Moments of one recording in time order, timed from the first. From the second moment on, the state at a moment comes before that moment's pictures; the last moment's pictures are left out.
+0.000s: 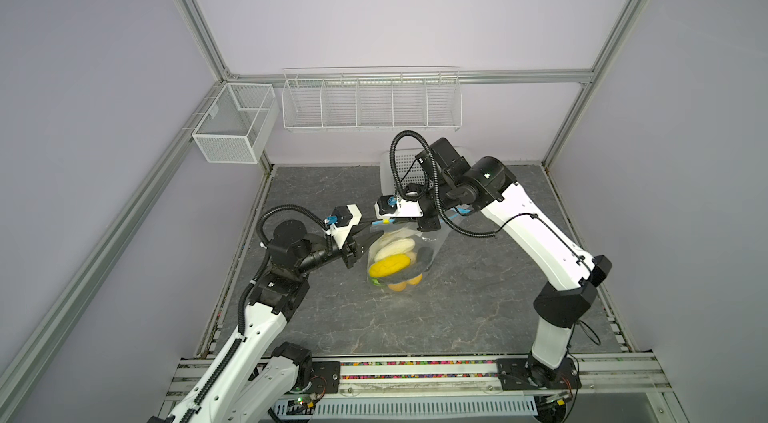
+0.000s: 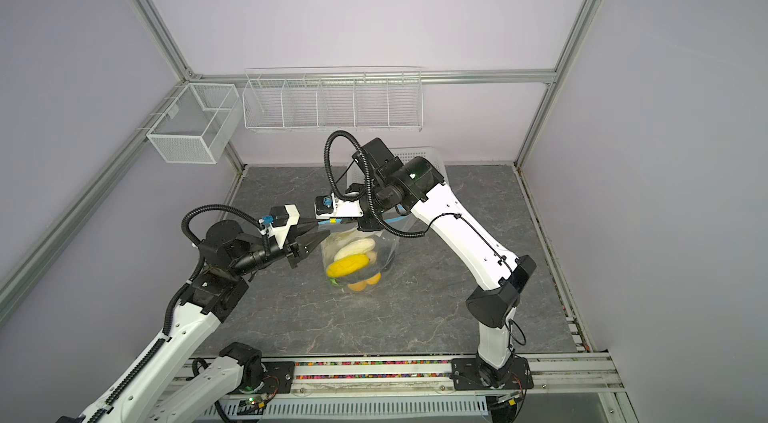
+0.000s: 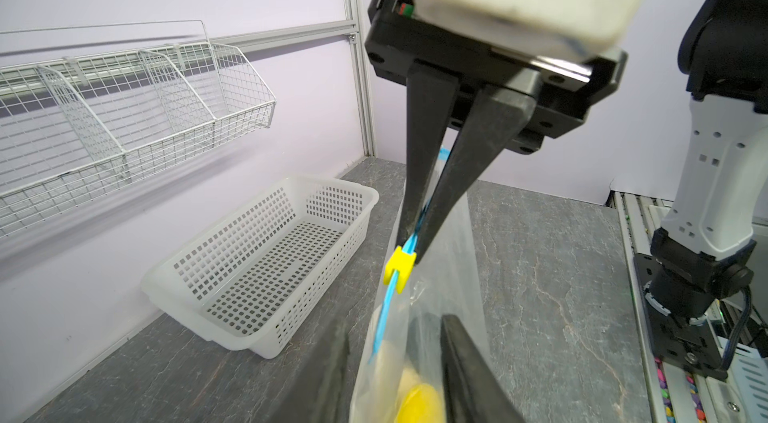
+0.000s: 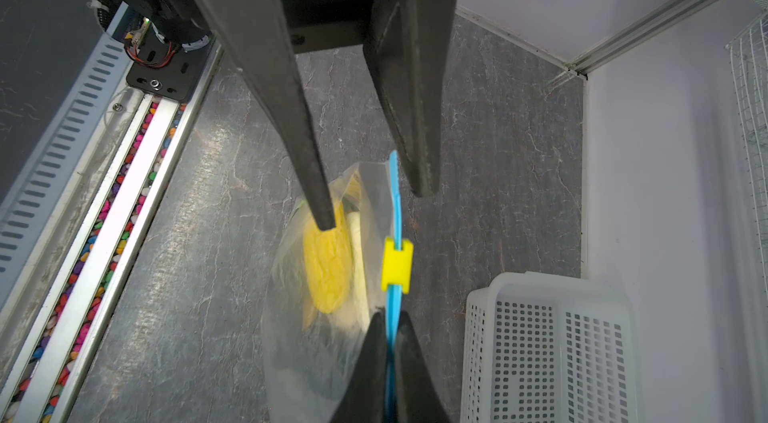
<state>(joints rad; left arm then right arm) -0.39 0.84 0.72 0.06 0.73 0.14 0.82 1.86 2.23 -1.31 -0.38 -0.97</state>
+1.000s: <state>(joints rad) -0.39 0.82 0.74 0.07 0.75 0.13 0.81 1.85 2.17 -1.25 -0.50 -0.98</state>
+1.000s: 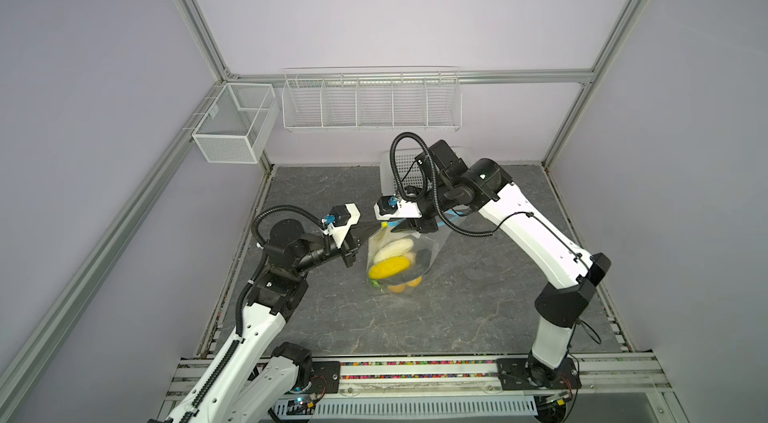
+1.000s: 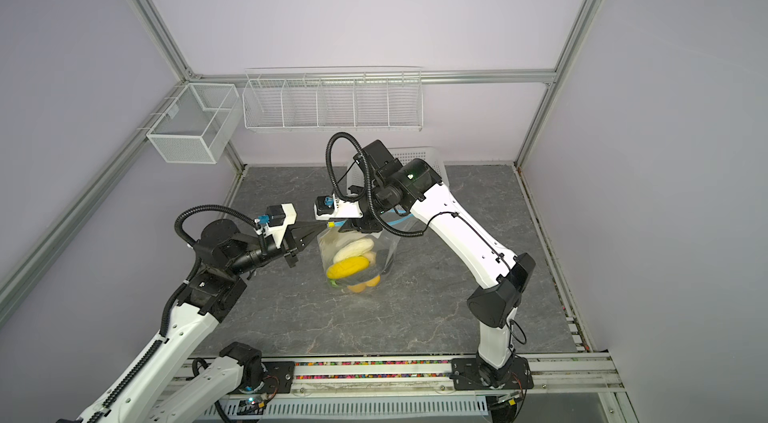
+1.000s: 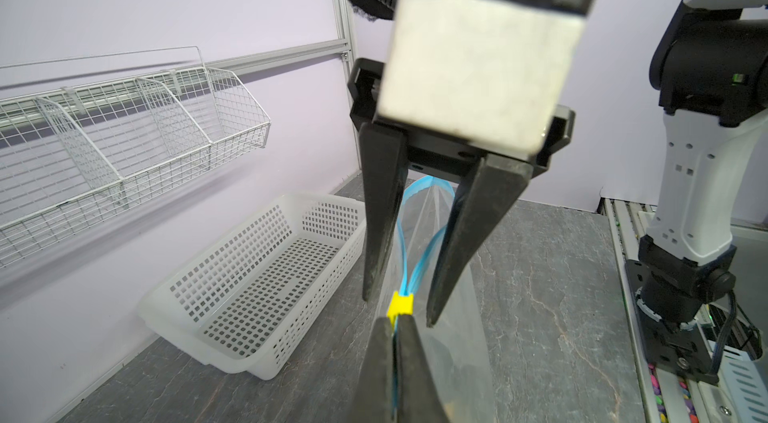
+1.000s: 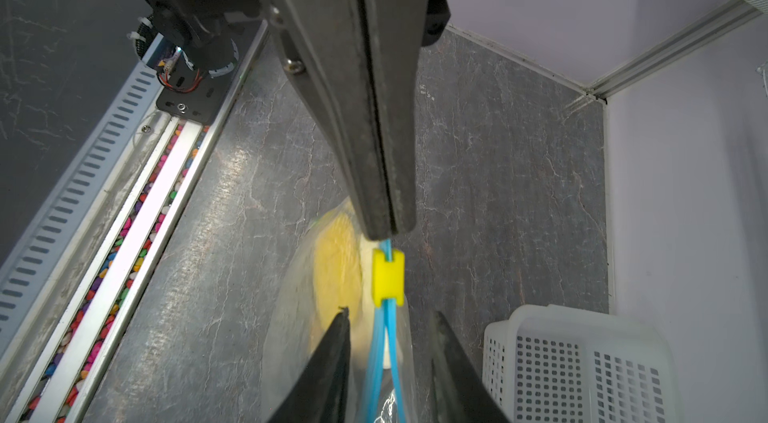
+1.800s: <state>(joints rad) -0.39 0.80 0.74 0.06 0.73 0.13 0.83 1.85 2.19 -1.19 -0.59 -0.96</state>
